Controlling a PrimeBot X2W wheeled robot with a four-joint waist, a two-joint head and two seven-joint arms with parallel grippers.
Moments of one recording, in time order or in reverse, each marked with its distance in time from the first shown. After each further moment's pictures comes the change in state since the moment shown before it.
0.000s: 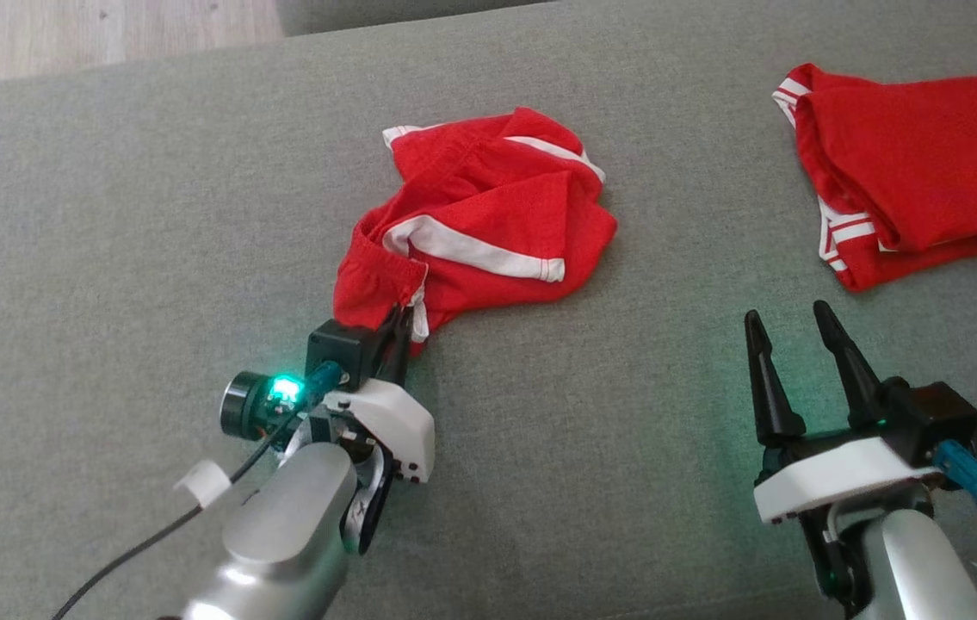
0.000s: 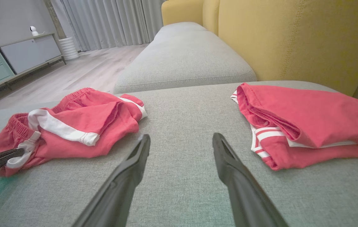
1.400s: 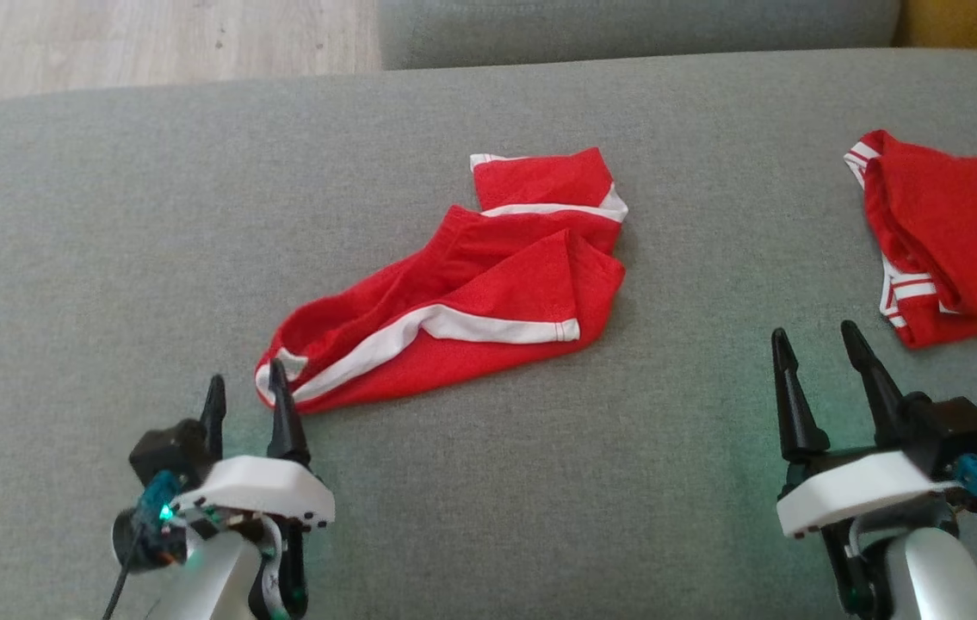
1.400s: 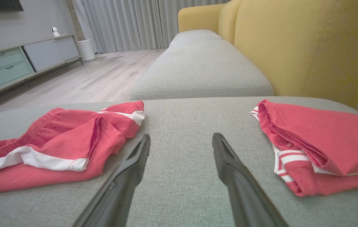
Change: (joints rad) left arm 0.278 0.062 0.303 -0.167 -0.195 0.095 -0.163; right arm 0.041 0.000 -0.053 -0.021 -0.028 0.000 0.033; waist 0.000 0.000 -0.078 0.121
